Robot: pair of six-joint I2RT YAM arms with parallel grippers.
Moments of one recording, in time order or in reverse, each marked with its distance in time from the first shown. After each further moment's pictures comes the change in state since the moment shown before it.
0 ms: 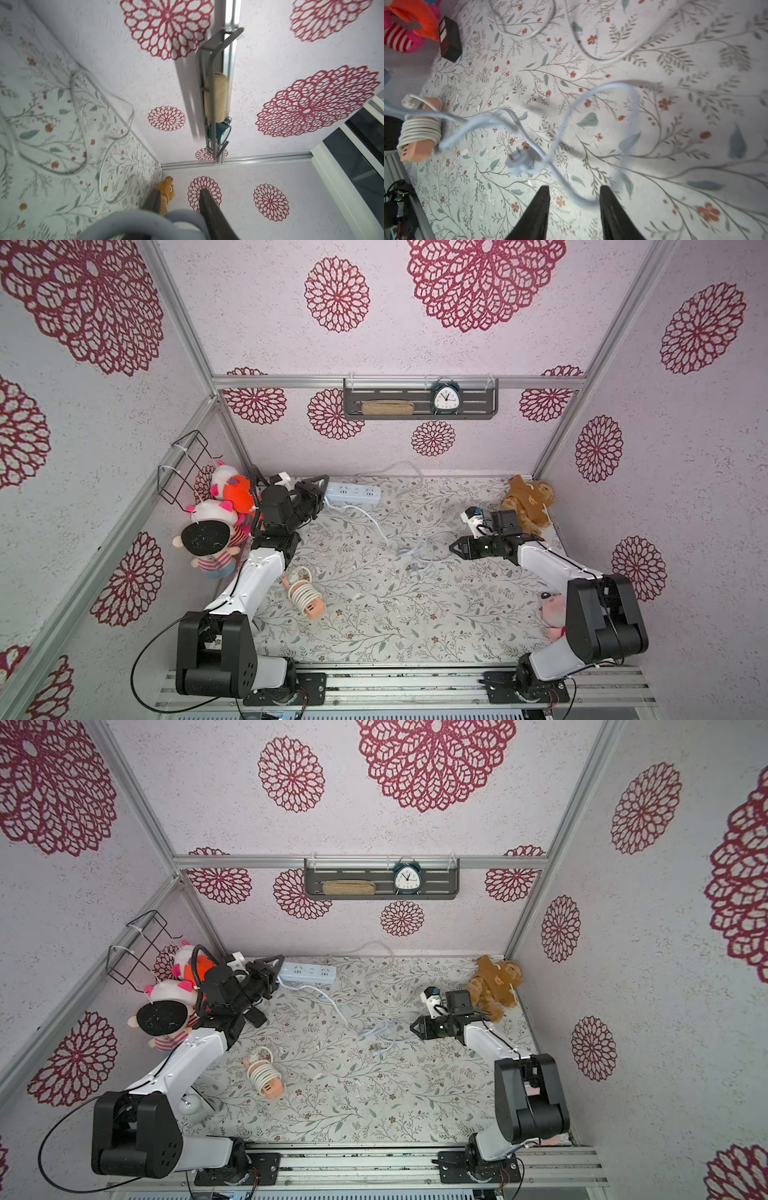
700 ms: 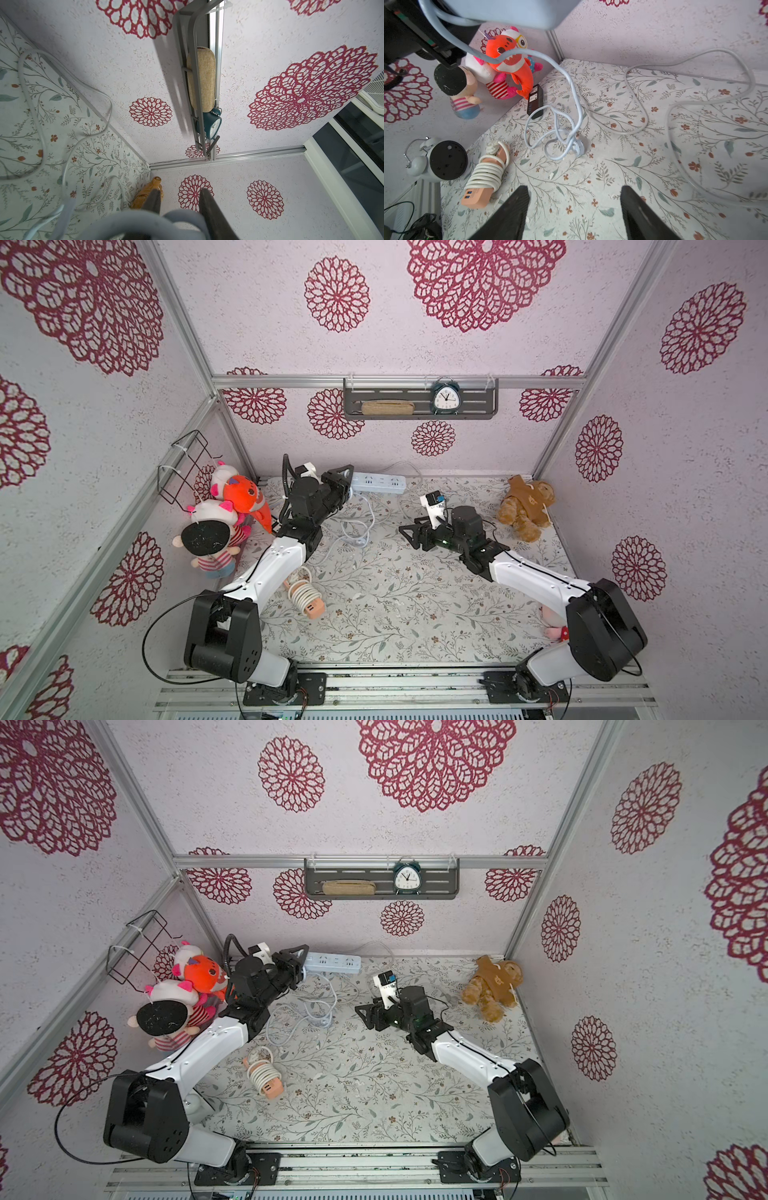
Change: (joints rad) left arm -0.207 0.114 0.098 0.048 -0.145 -0.056; right arm 0.437 0.021 0.007 0.629 0.197 0.261
